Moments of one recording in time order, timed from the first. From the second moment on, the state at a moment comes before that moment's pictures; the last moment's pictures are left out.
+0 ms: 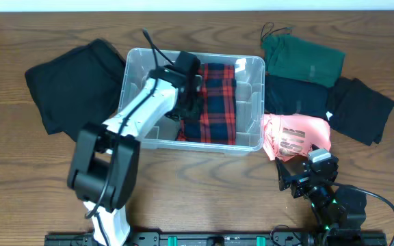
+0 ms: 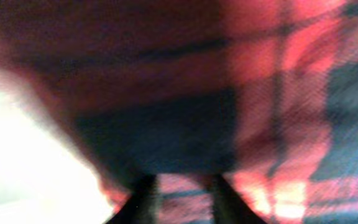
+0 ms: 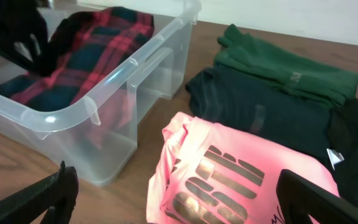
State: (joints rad) left arm -0.41 1.94 1.44 -0.89 0.16 -0.22; right arm 0.03 0.01 0.13 -0.46 -0.28 -0.07
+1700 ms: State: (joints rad) left arm 0.79 2.21 1.58 -0.89 0.70 0.11; right arm 0.03 0.01 0.13 -0.46 -0.28 -0.07
